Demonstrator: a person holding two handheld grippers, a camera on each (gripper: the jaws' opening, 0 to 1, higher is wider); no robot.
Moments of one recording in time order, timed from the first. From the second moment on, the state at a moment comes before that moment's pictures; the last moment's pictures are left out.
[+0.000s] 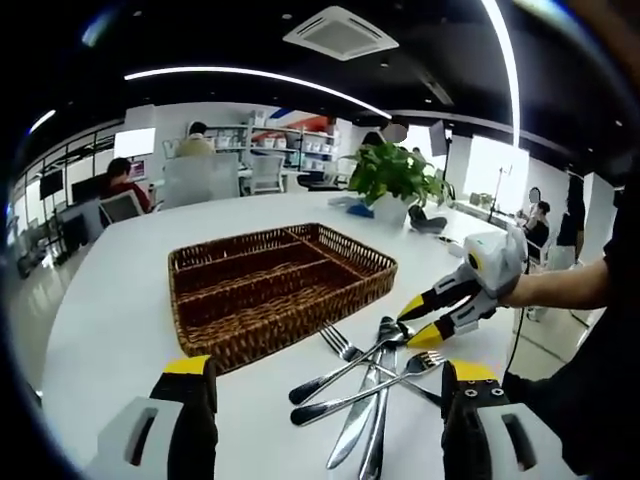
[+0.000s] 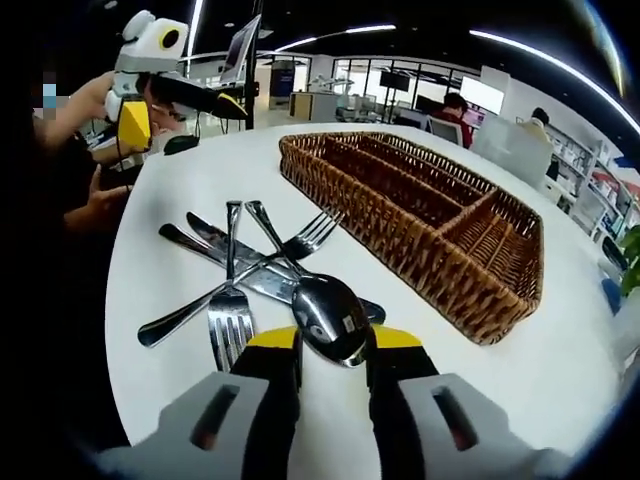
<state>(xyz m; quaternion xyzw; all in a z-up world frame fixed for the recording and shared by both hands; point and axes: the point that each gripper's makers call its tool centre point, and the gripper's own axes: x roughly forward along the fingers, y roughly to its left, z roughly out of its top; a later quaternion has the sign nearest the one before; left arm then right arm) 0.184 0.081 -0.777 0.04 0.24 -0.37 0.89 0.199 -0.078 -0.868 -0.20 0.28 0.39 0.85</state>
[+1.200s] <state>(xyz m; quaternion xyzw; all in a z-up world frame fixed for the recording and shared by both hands) 0.183 0.081 -0.783 0.05 0.25 -0.39 0.89 0.214 -0.085 -0.843 -0.32 0.24 0.40 0.82</state>
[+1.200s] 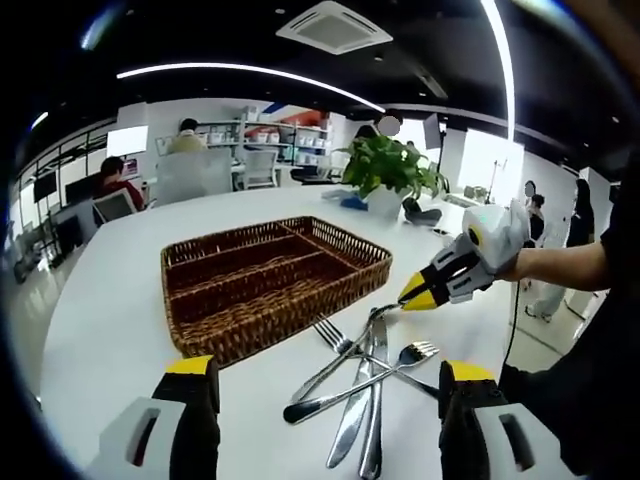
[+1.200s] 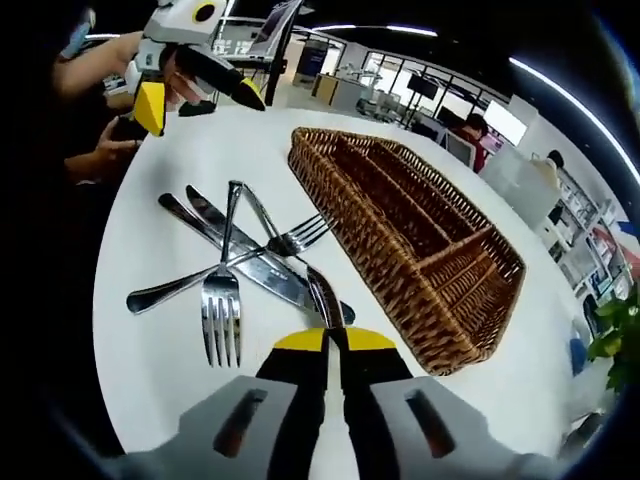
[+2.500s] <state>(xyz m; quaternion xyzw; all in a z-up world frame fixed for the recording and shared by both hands) 0.190 0.085 -0.781 0.06 0.25 -0.38 0.89 0.225 -0.086 -0.817 -0.27 0.19 0.43 0.84</state>
